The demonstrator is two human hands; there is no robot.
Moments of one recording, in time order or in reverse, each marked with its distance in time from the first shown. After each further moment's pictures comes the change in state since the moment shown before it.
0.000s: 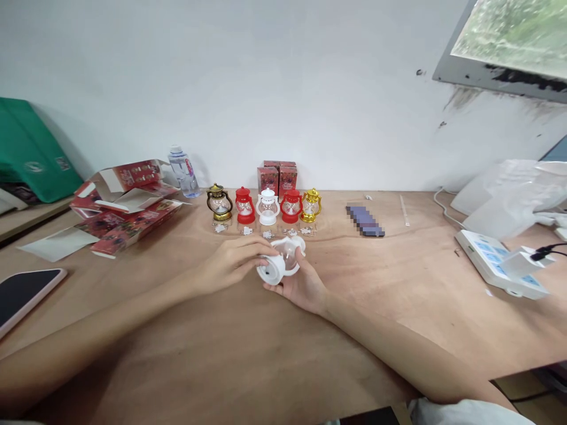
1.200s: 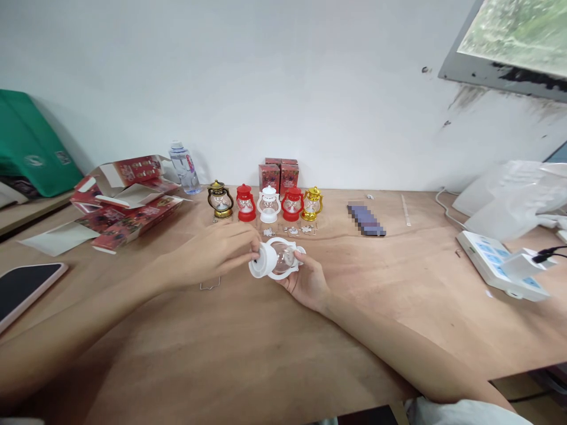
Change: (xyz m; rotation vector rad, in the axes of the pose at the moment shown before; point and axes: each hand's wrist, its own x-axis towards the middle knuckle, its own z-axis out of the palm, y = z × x) left_hand 0.013 0.022 -0.042 0.408 -0.357 -0.198; right_hand 0.001 -0.002 -0.006 0.115 0.009 -0.109
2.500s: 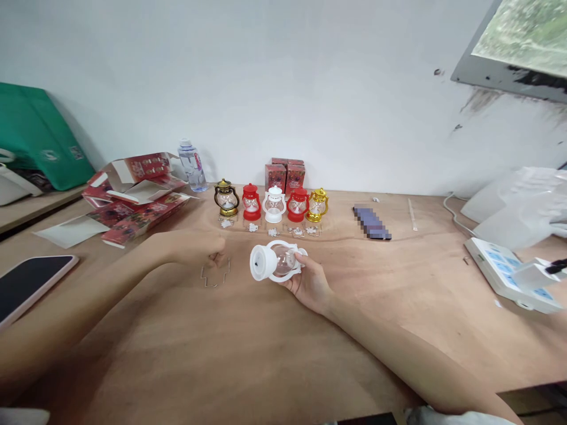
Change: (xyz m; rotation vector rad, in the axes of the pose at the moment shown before) left_hand -0.014 -0.040 -0.010 0.052 -0.626 -0.228; right_hand -0.001 0.002 0.003 -0.098 0.125 0.008
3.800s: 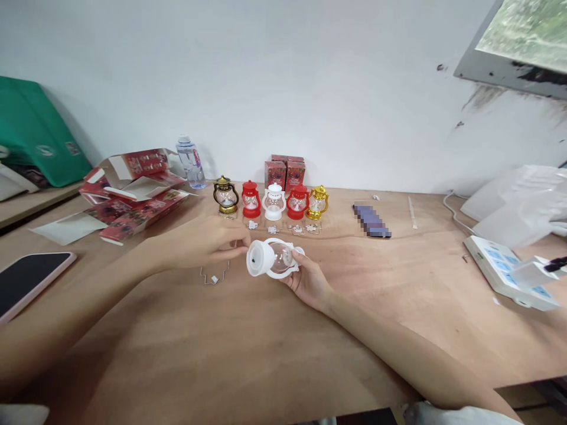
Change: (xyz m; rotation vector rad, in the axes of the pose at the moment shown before) left_hand -0.001 0.019 -0.003 -0.029 0.491 0.184; right_hand 0.001 0.002 -0.001 -0.031 -0.044 -0.006
